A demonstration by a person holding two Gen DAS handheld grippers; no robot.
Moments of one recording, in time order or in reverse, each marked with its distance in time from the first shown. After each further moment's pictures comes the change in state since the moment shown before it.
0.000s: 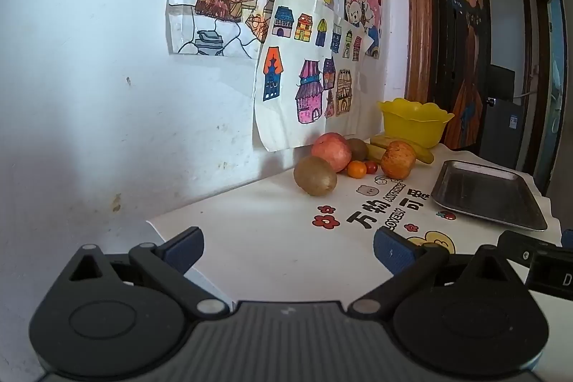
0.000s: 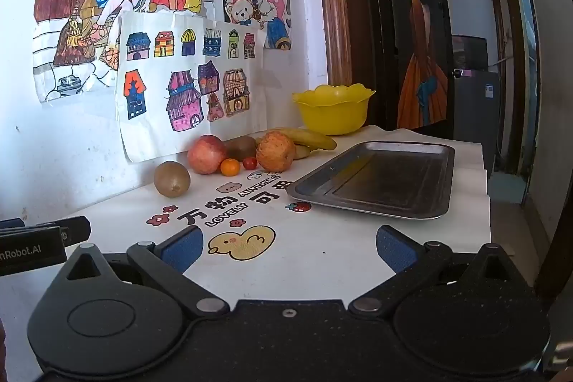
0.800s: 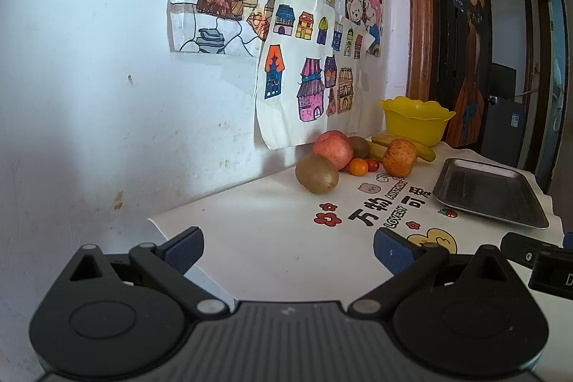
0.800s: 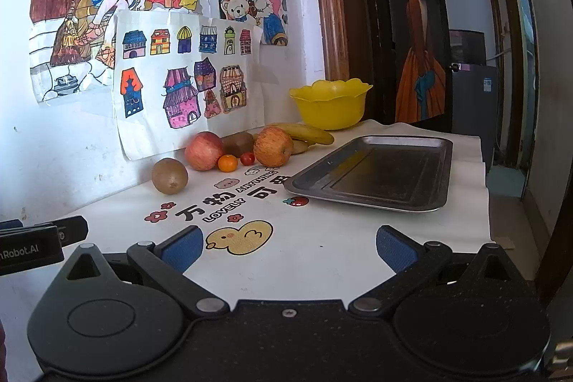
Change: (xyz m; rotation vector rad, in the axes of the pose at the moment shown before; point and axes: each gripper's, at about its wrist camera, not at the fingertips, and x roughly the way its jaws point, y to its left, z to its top) left arm 0.002 0.002 -0.001 -0.004 0.006 0.002; right arm 0.001 -0.002 -0.002 0.012 0.015 -0.005
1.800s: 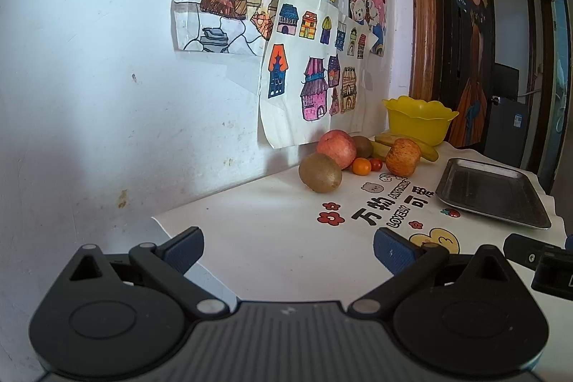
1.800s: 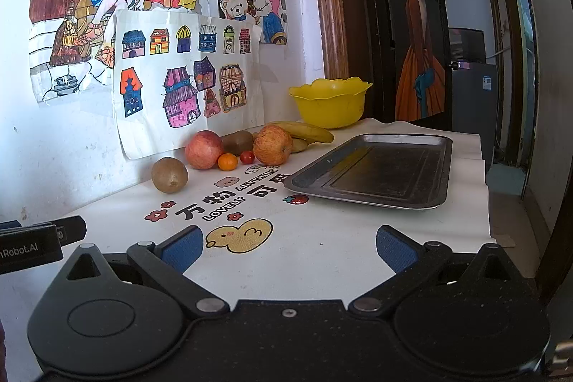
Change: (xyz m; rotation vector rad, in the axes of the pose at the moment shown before) left arm -0.001 0.001 0.001 -0.005 0.003 0.009; right arm -0.001 0.000 -0.001 0.001 0.000 0.001
